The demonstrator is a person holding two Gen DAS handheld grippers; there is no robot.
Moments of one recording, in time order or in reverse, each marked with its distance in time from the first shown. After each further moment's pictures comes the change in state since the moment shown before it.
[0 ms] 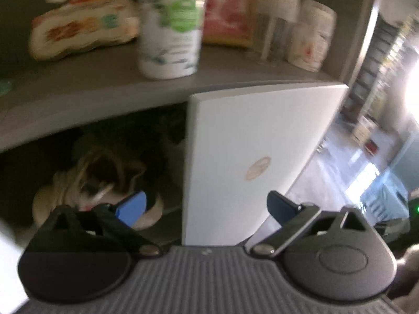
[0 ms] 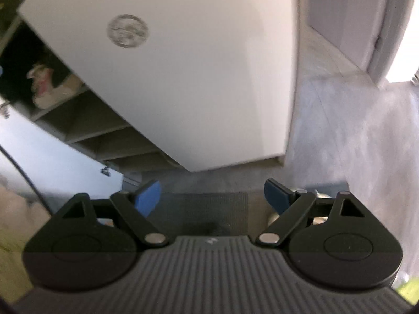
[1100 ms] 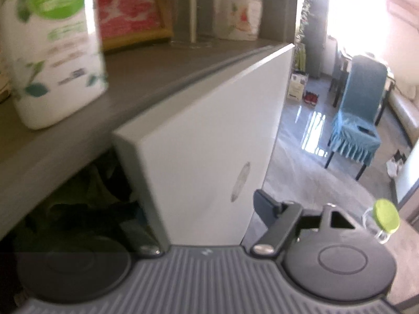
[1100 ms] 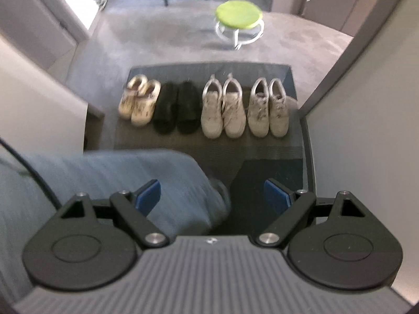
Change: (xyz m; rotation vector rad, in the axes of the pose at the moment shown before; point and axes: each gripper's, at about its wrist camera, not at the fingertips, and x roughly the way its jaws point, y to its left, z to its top) left arm 0.071 0.015 0.009 0.374 -0.049 -0.218; right arm -0.147 0.289 -0.409 1.339 -0.160 -0.630
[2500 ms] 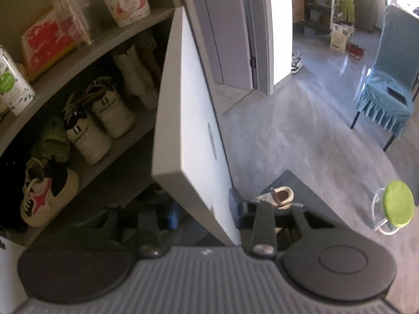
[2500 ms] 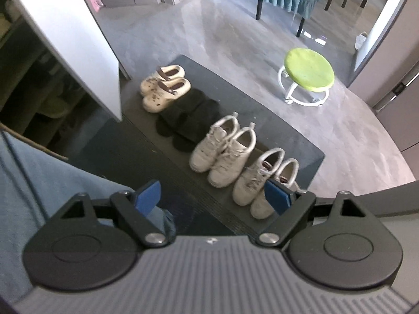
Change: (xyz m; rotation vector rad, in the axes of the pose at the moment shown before) left arm 0.002 -0.337 0.040 -0.076 0.294 0.290; right arm 0.109 -0.129 0.123 -0.648 -0.041 0.204
